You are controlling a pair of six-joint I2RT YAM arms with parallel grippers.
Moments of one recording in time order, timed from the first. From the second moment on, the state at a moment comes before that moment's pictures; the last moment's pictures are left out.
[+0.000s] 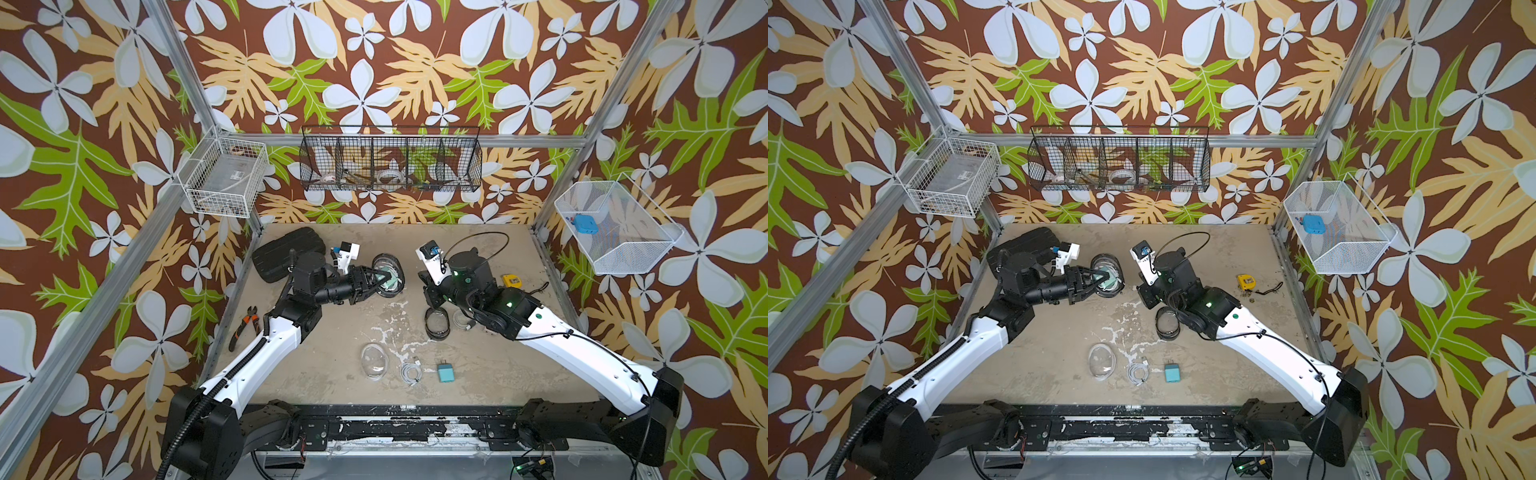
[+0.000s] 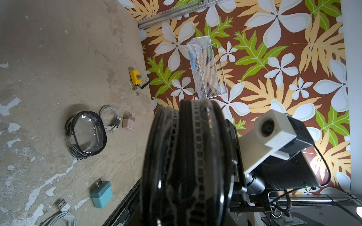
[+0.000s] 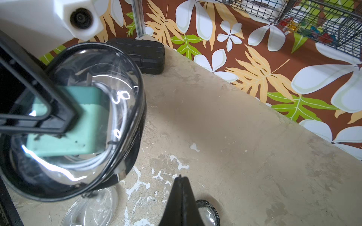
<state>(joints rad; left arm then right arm) -0.35 1.19 0.85 0.17 0.85 -1.18 0.77 1.29 1.21 -0.42 0.15 -0.03</state>
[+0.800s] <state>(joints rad) -0.41 1.19 0.82 0.35 1.09 -1.01 0.49 1.25 1.10 -0.21 -0.93 0.33</state>
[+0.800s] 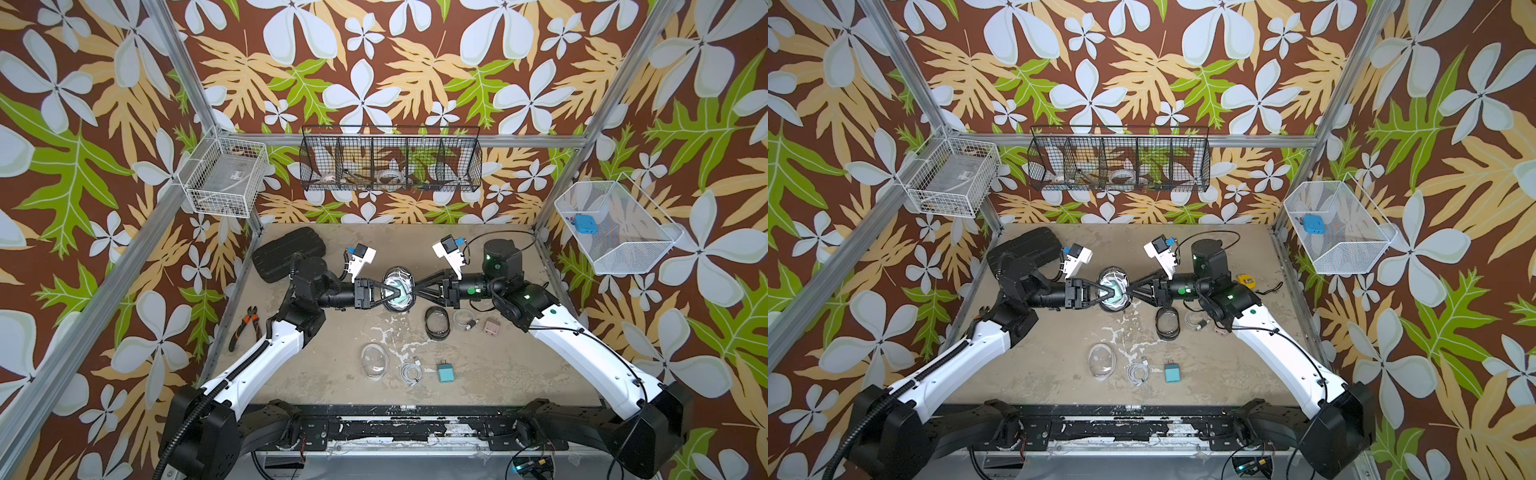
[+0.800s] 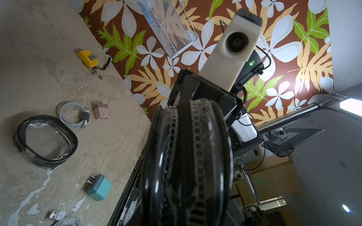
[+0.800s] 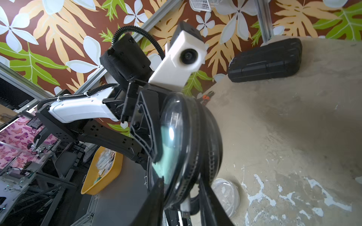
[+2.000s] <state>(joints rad) -0.43 1.20 0.80 0.40 1.10 -1.01 0.38 1.23 1.05 -0.27 -1.00 0.32</state>
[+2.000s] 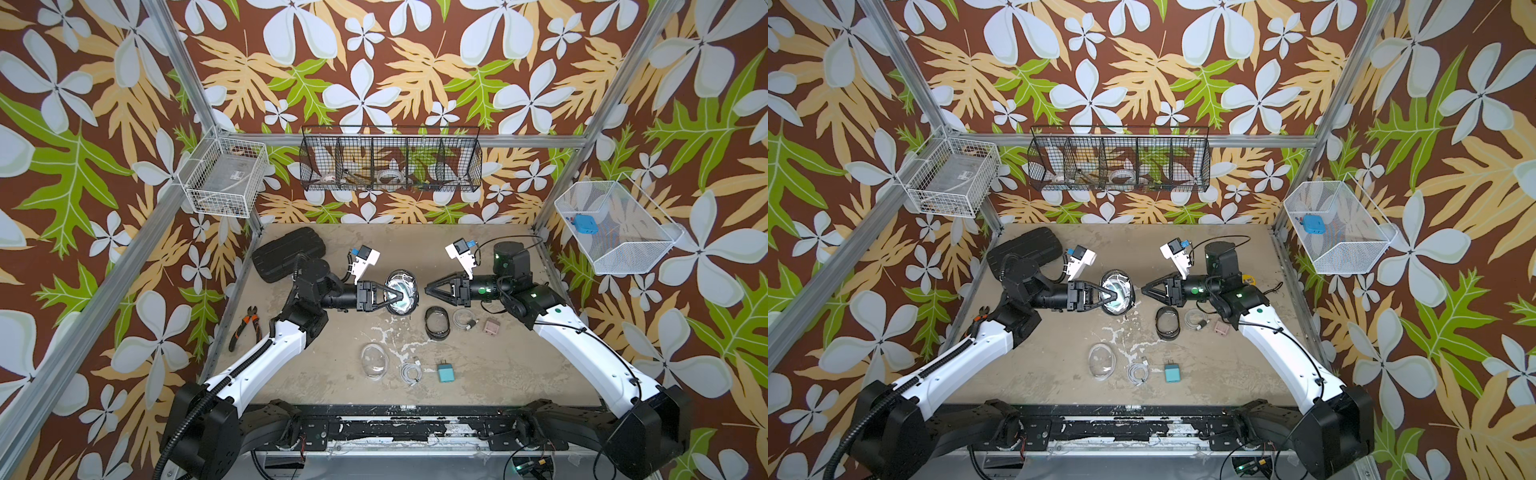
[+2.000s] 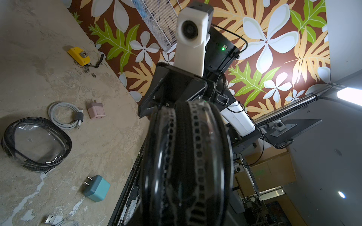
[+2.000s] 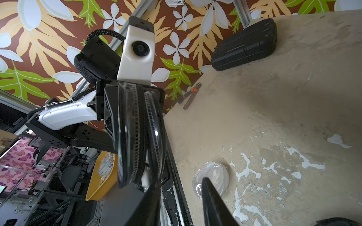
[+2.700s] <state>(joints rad) -0.46 1.22 0.80 0.44 1.11 -1.03 0.48 1.31 1.08 -0.24 -1.00 0.32</state>
